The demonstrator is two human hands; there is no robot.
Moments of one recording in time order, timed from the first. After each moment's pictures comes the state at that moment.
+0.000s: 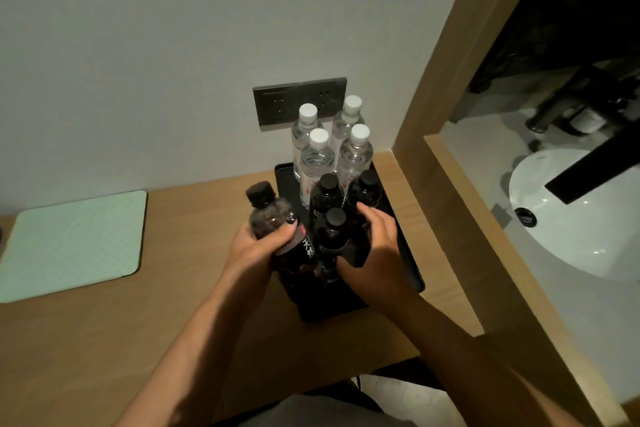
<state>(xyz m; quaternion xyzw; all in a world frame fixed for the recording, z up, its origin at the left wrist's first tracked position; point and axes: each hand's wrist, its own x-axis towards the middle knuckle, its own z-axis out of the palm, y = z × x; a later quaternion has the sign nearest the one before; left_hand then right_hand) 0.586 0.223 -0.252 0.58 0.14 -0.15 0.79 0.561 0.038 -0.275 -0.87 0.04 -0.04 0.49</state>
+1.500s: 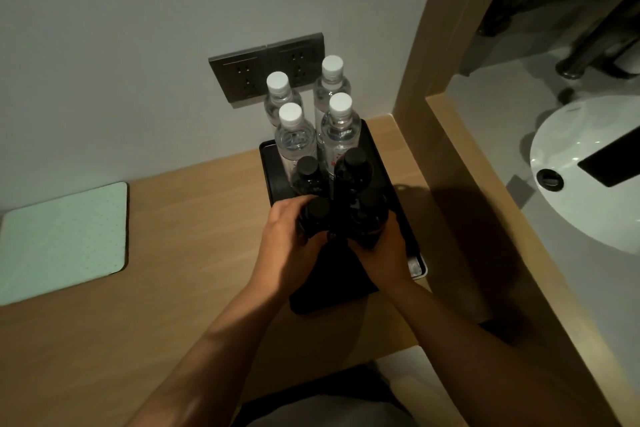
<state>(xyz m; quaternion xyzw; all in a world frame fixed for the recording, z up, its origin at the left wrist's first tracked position) 0.608 0.160 -0.298 0.90 -0.05 -0.04 0.43 0.593 -0.005 -0.383 -0.81 0.21 0.01 0.55</state>
